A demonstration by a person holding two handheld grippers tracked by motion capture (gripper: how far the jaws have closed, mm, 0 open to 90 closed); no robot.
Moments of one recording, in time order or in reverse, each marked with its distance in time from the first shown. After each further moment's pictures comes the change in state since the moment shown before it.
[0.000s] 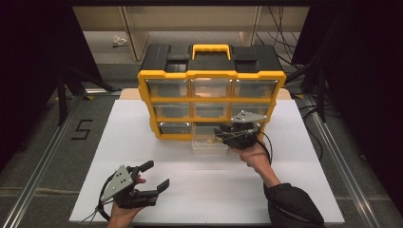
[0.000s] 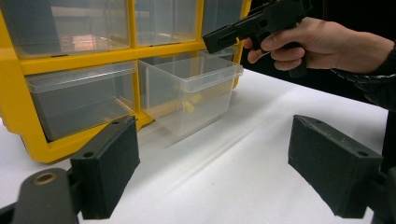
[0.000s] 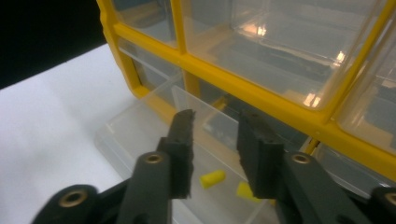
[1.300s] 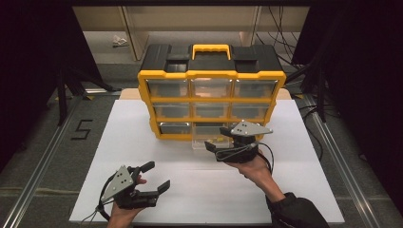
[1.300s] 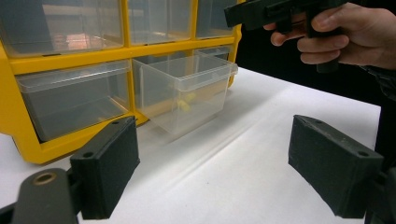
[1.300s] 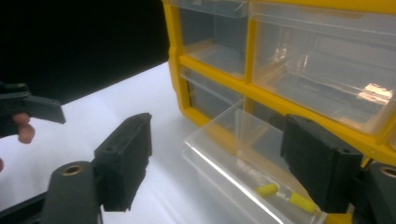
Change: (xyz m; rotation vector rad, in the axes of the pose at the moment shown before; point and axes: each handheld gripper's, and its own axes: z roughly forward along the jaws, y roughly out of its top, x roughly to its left) left arm -0.001 0.000 0.000 0.006 -0.019 0.001; right arm 0.045 0.000 -0.035 -0.113 0.081 -0.039
